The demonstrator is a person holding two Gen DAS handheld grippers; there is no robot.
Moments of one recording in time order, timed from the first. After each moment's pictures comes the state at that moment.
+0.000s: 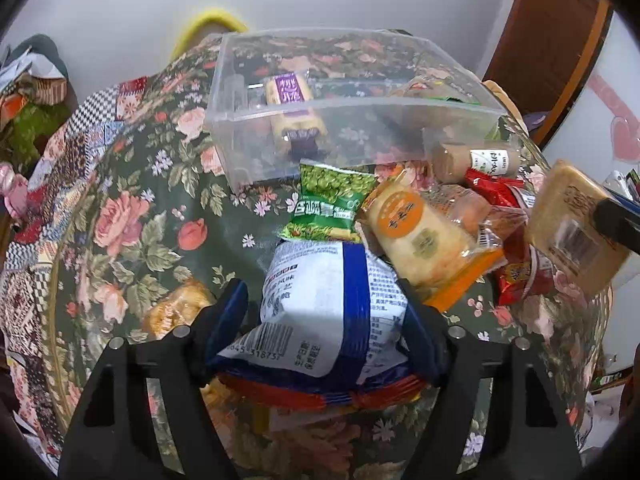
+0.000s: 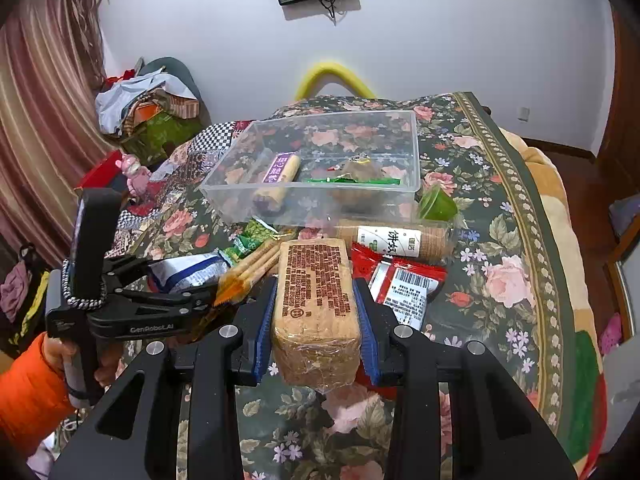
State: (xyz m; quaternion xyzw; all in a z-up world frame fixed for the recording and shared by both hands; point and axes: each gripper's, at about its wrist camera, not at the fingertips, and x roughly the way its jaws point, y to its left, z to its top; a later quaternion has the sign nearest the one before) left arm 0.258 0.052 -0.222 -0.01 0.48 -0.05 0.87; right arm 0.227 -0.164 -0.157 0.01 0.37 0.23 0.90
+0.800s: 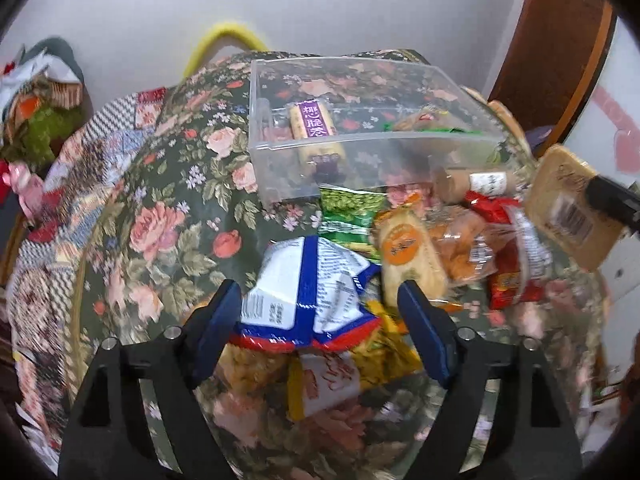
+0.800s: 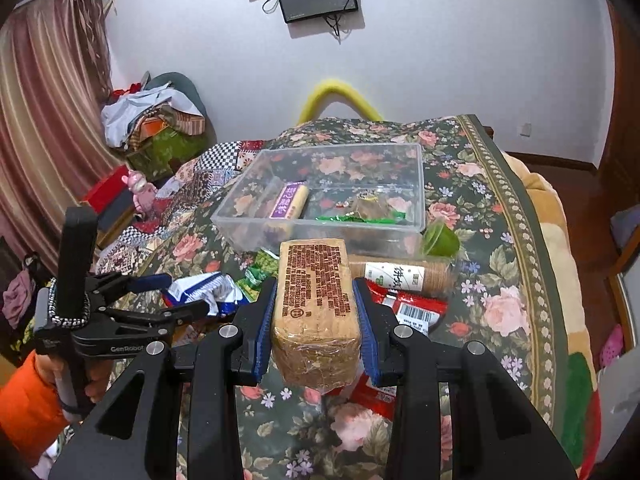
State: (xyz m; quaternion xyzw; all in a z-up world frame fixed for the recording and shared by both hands) left arm 0.249 0.064 -0.203 0.00 0.47 -0.02 0.88; right arm 0.232 -0.162 -0.139 0.01 0.35 0.24 0.91
